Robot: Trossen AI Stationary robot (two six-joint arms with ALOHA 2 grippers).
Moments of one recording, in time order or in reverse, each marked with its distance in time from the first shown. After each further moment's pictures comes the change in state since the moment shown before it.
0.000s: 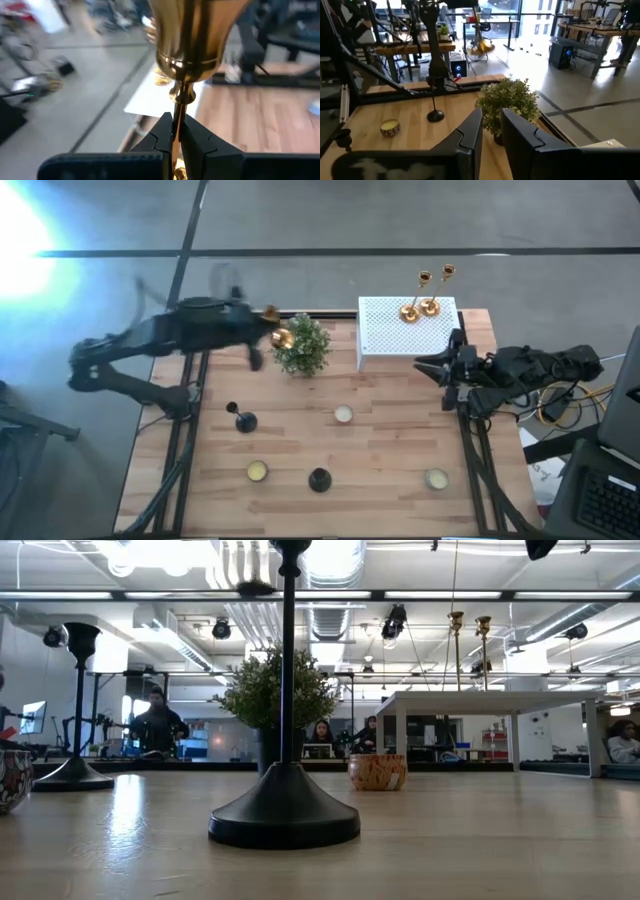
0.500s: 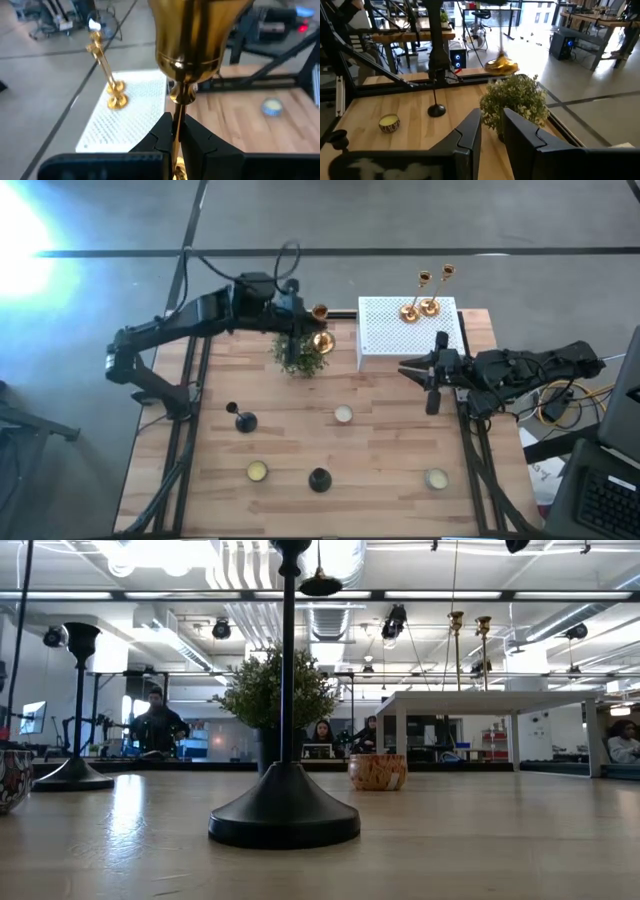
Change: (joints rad) left arm 0.124 0.338 0.304 0.000 0.397 0.082; right arm 0.000 0.184 0.082 0.039 0.002 0.015
